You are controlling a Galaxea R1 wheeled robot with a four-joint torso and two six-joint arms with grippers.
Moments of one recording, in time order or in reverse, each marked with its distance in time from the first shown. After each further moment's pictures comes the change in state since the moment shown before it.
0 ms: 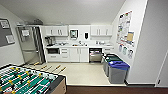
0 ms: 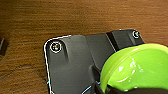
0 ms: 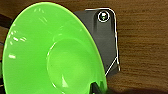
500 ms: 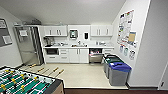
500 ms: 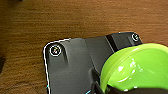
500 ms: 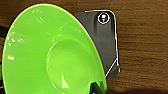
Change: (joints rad) left arm -0.009 0.002 0.001 0.000 -0.002 0.000; right arm 0.003 0.002 -0.003 0.000 0.000 -0.003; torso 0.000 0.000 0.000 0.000
